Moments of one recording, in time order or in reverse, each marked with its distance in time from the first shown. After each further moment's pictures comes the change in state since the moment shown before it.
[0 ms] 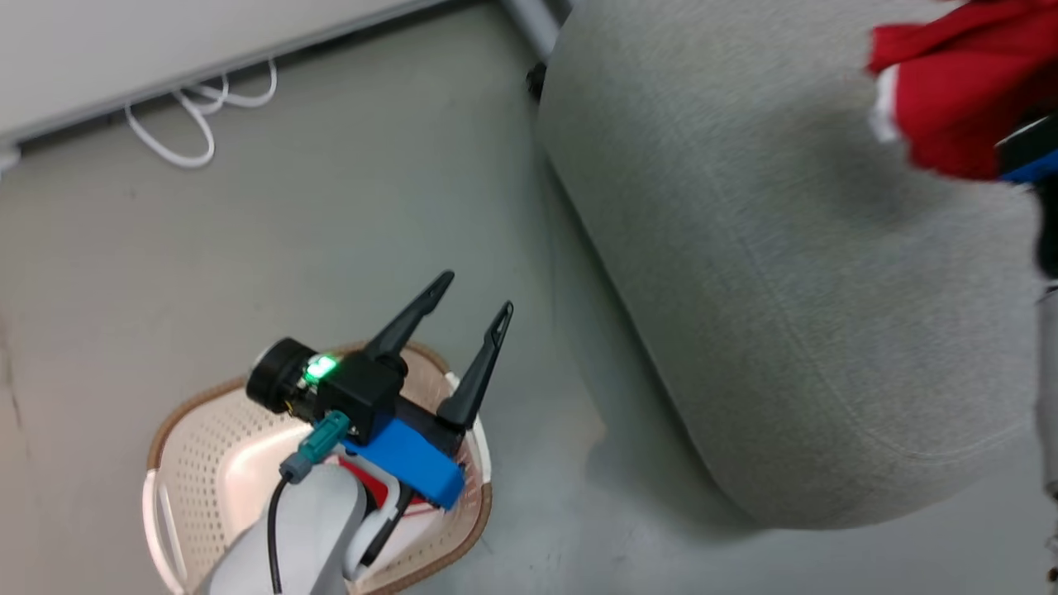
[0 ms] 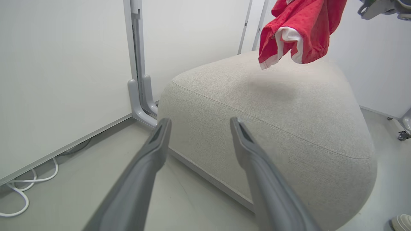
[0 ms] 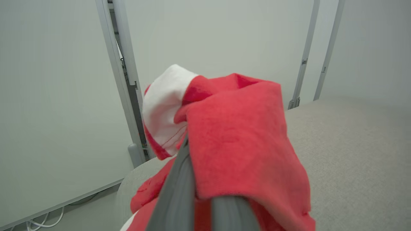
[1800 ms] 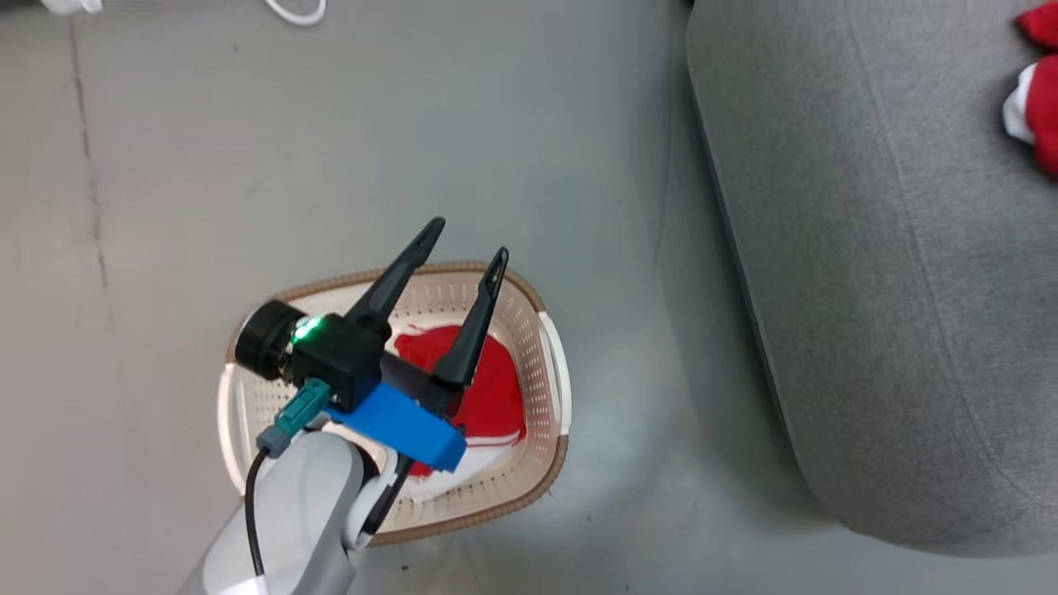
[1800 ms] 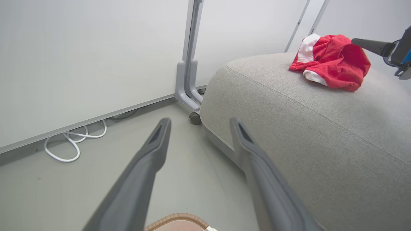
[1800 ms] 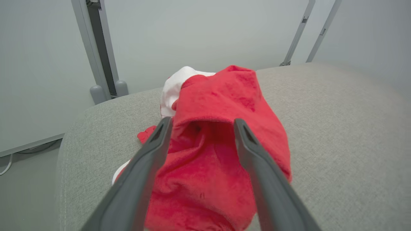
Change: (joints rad) left arm -0.062 -0.022 0.052 -0.052 -0.009 0.000 -0.001; right arm 0.055 -0.150 -0.202 0.148 -0.118 0.000 -0.103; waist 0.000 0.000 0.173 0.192
